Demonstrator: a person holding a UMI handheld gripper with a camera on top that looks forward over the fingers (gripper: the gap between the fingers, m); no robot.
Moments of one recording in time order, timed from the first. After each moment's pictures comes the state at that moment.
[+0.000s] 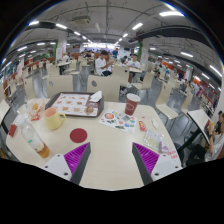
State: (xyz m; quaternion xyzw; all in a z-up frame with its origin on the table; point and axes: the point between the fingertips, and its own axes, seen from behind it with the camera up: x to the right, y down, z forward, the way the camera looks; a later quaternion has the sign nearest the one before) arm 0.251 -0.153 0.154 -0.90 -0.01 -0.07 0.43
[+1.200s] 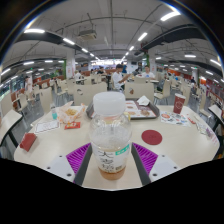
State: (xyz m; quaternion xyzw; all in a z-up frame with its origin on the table) arm -0.050 -0.110 0.059 -0.85 -0.01 0.02 0.52
